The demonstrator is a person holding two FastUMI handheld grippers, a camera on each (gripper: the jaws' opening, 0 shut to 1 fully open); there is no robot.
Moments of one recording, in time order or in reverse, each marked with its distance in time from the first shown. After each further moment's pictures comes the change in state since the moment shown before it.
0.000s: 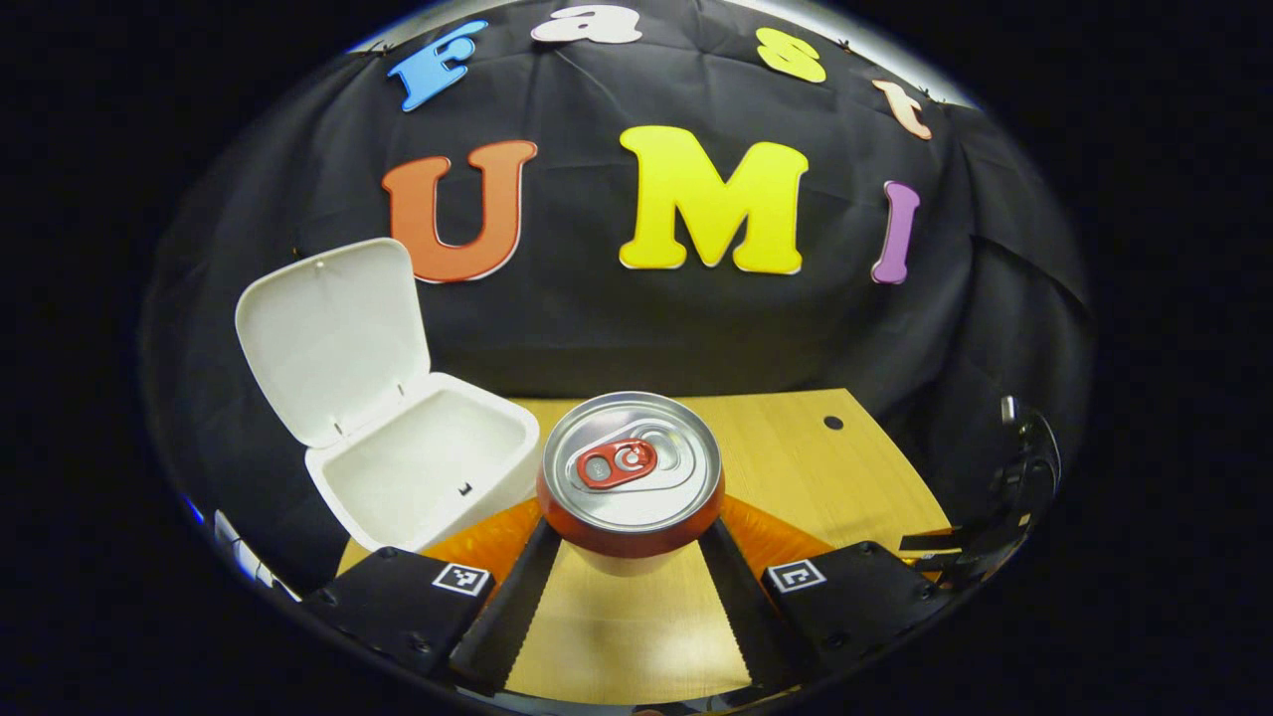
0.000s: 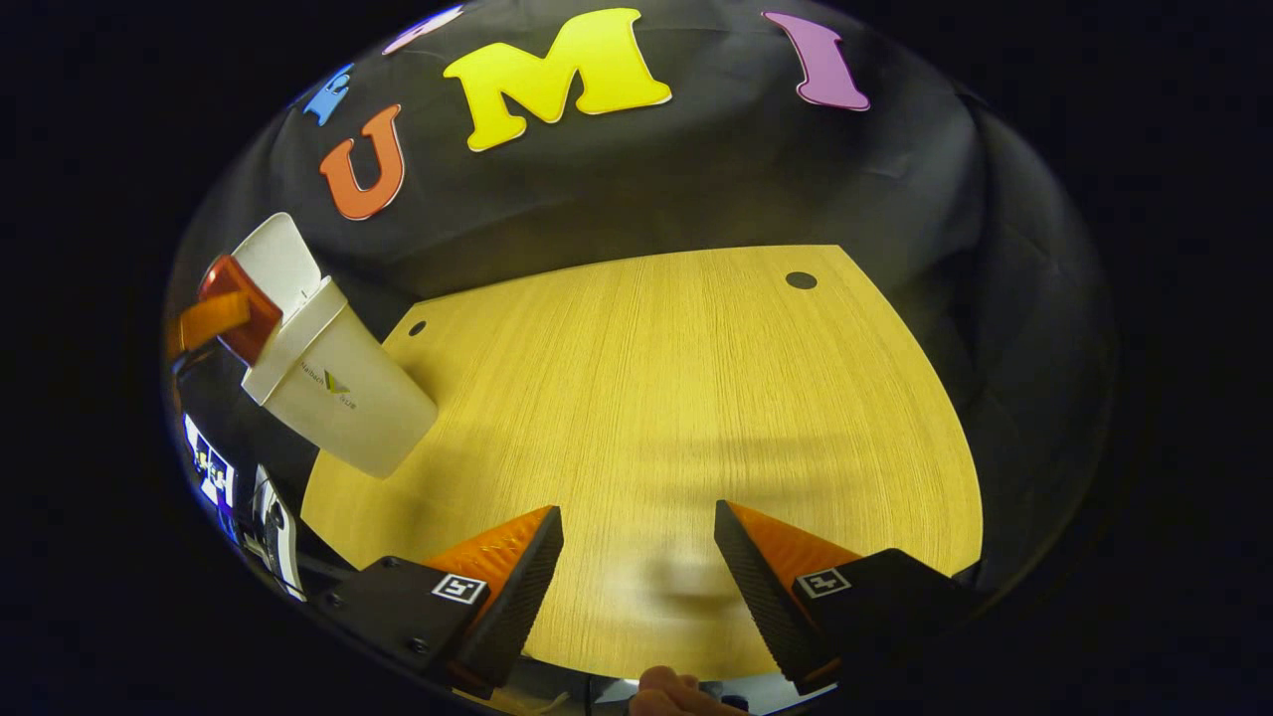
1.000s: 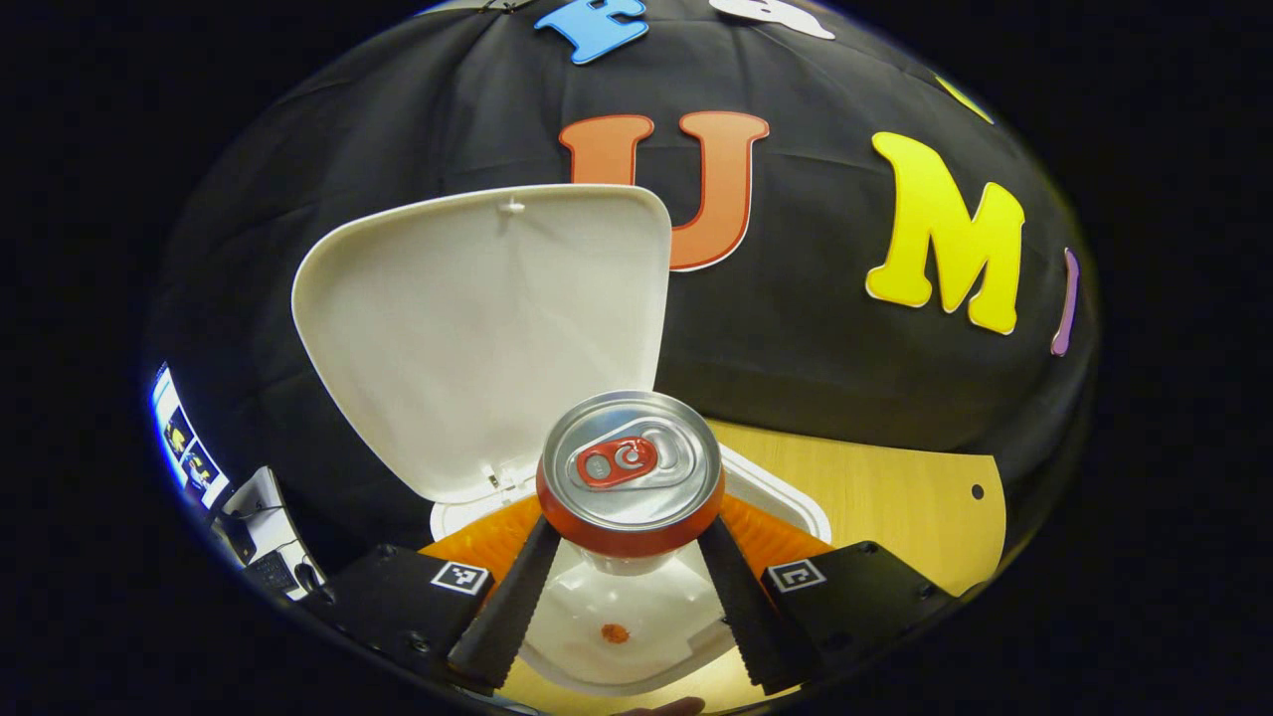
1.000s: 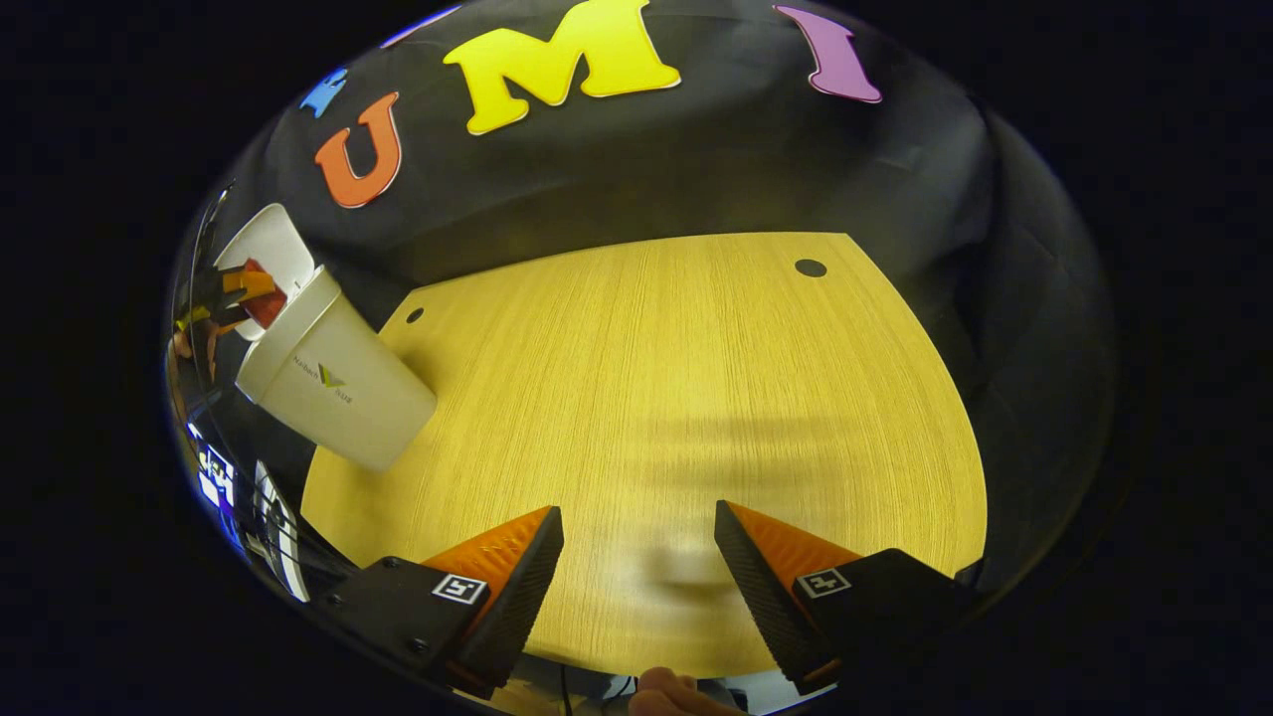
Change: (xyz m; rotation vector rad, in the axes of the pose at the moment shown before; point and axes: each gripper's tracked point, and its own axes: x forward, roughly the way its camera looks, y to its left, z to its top) left arm 0.085 0.173 -0.014 -0.184 0.077 0.352; right arm 0.010 0.013 -0.008 -0.036 0.058 -0.013
